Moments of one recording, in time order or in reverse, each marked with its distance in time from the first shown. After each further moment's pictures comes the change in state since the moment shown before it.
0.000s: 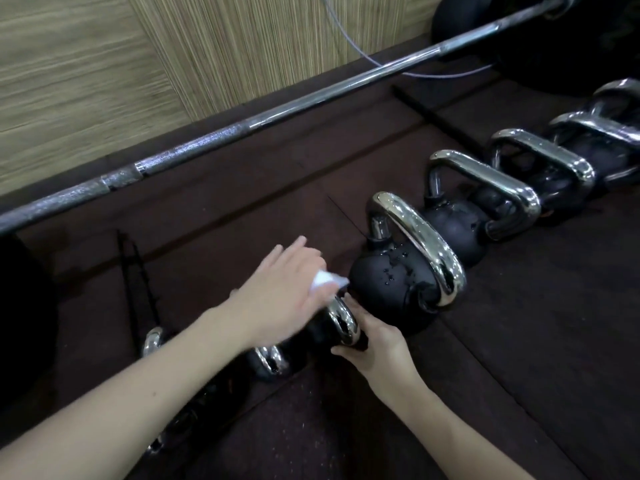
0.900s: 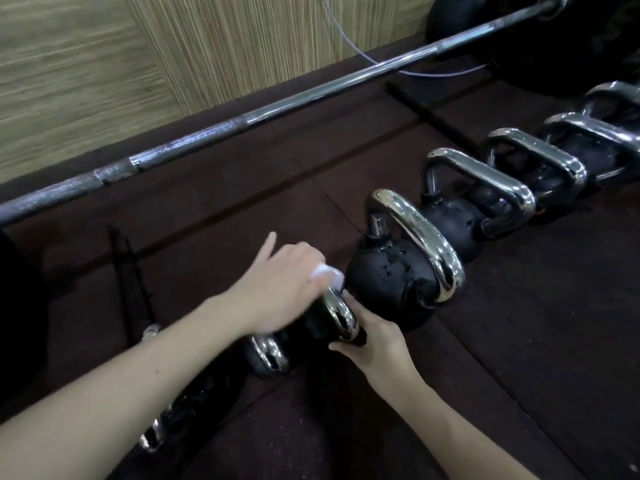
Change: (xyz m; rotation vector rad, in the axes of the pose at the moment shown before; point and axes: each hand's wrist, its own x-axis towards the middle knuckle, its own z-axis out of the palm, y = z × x) left_hand 0.007 0.001 -0.011 -0.055 -0.036 0.011; right_hand -0.001 -0.012 -0.005 0.022 0.012 0.012
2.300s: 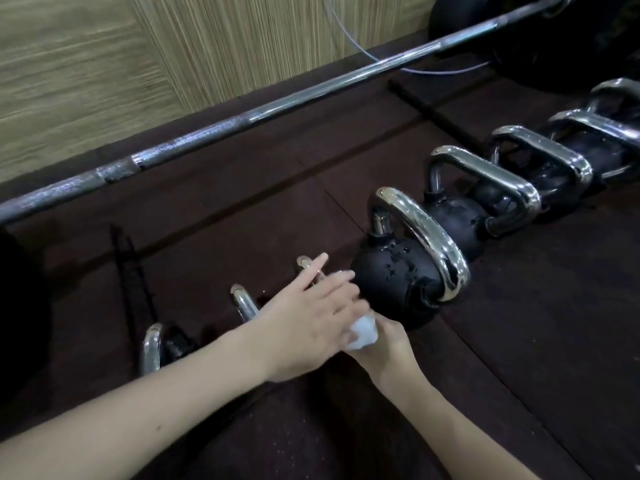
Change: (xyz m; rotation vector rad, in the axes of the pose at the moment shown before) left_hand -0.025 0.028 0.028 0.449 0.018 0.329; right_hand -0.008 0.016 0.003 0.165 0.028 0.035
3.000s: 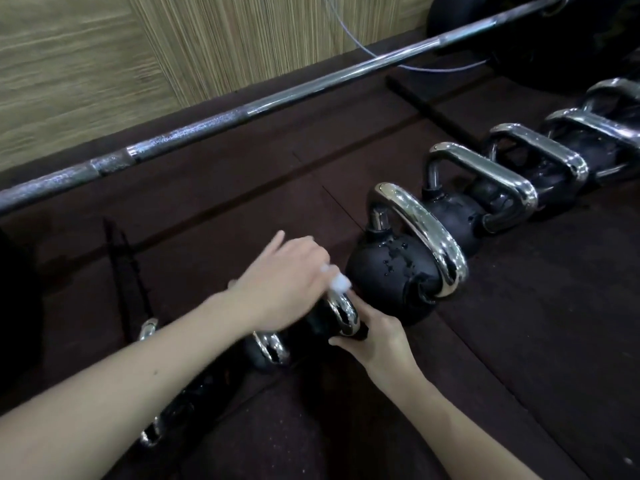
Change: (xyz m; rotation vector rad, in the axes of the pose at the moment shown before) left_hand 0.012 -0.037 -0.013 -0.350 -0.037 -0.301; right_hand 0.008 -0.010 0.002 -0.182 -0.004 0.001
